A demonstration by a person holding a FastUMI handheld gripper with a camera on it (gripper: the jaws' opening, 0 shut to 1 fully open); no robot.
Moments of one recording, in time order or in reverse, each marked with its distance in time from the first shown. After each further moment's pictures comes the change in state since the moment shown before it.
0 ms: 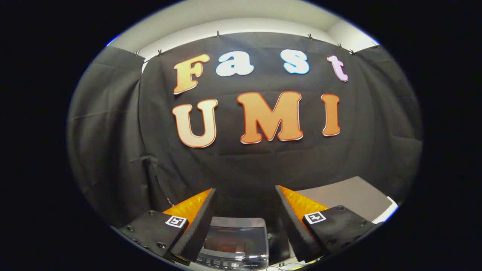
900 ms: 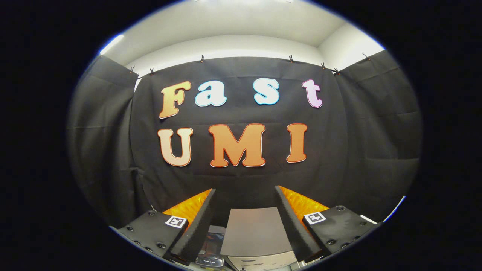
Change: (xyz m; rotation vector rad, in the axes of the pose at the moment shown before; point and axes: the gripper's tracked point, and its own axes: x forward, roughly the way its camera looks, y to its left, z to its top) arm -0.117 -0.131 0.089 -0.045 -0.126 -0.079
